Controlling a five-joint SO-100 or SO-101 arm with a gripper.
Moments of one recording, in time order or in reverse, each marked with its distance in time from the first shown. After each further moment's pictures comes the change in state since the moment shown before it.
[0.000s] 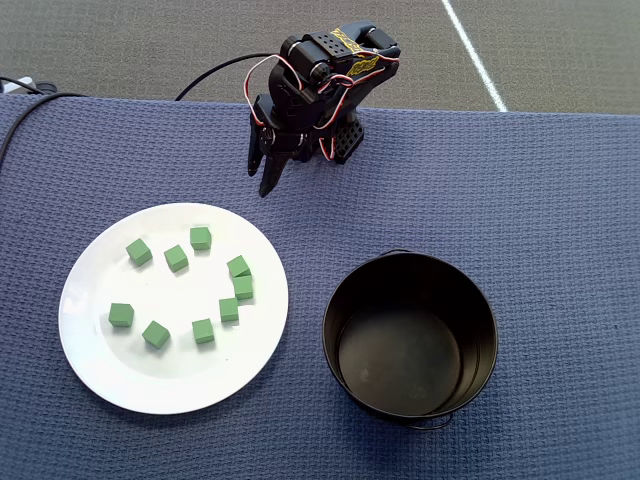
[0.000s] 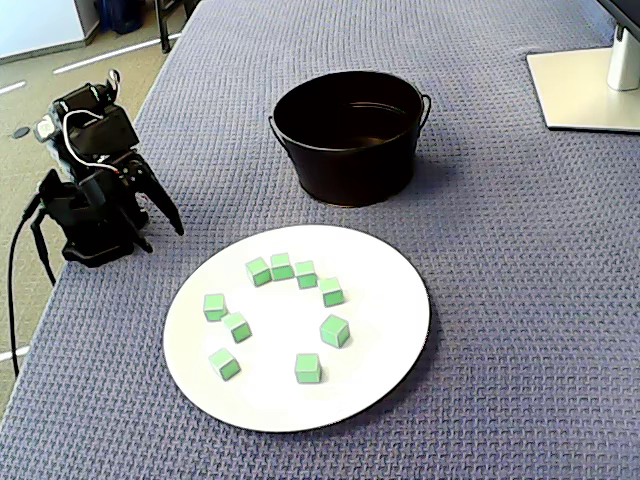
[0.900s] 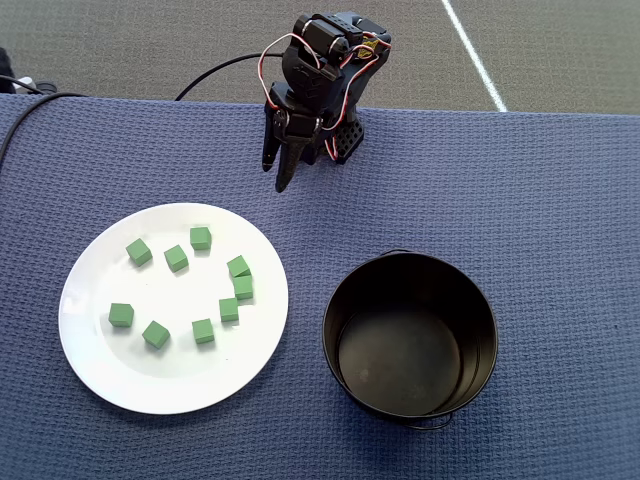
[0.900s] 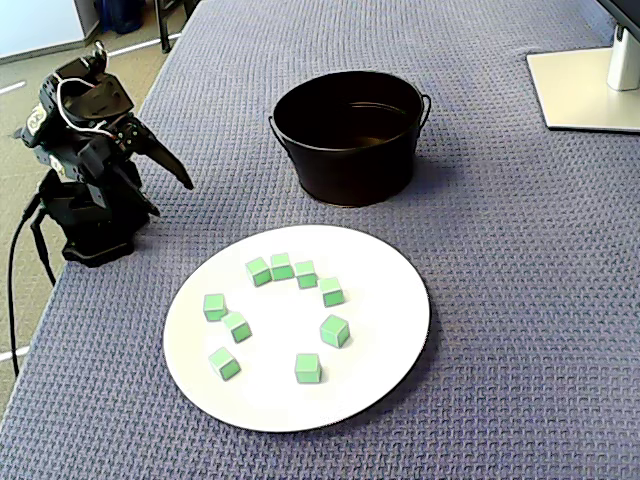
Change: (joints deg) arm -11.4 -2.1 -13.2 9.1 14.9
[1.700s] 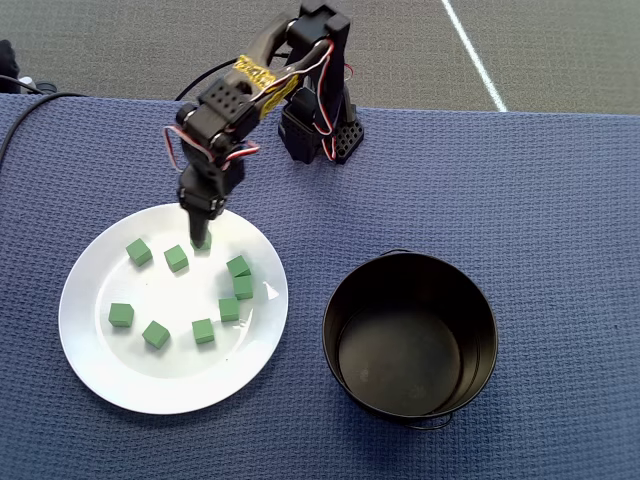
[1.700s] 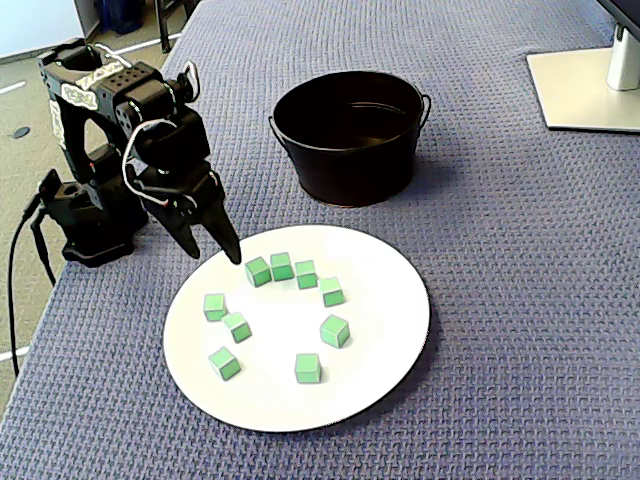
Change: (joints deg) arm 6.8 -89.9 -46.9 -14.7 33.0
